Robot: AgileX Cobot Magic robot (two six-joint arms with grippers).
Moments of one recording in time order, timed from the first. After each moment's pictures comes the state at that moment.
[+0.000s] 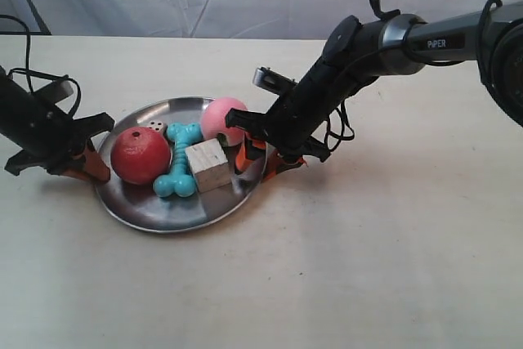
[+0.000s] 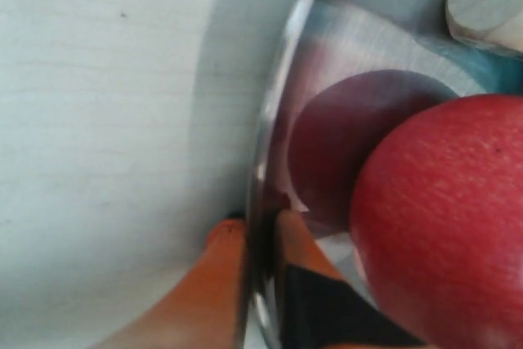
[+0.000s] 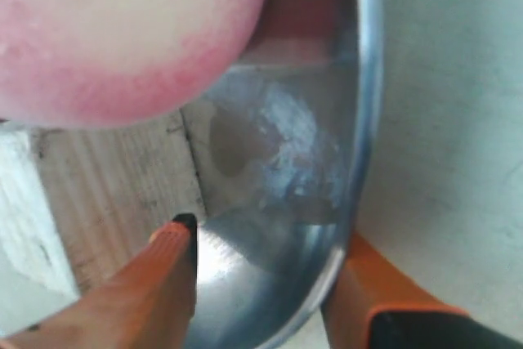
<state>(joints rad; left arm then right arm) 0.06 2.05 -1.15 -0.68 0.88 0.44 0.31 2.29 -1.56 0.79 0.94 -0.24</state>
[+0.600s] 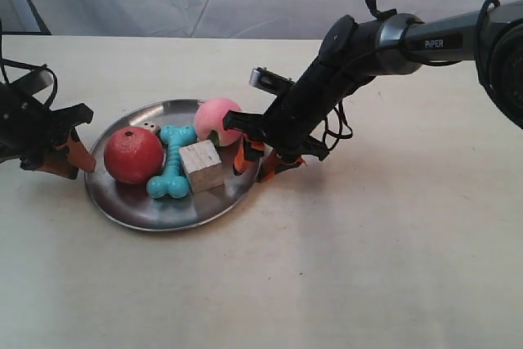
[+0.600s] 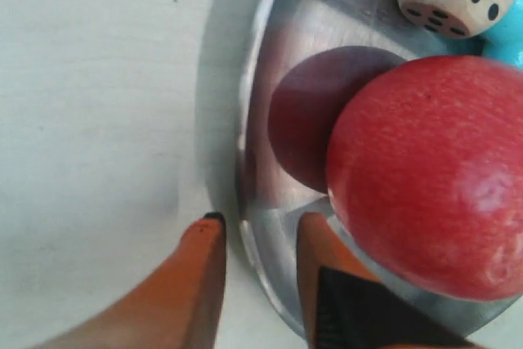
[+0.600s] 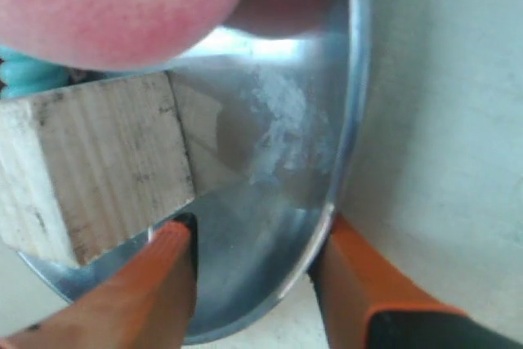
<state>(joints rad) 0.12 1.99 -1.15 -0.66 0.93 0.46 0.31 2.29 -1.57 0.76 0.95 -0.24</state>
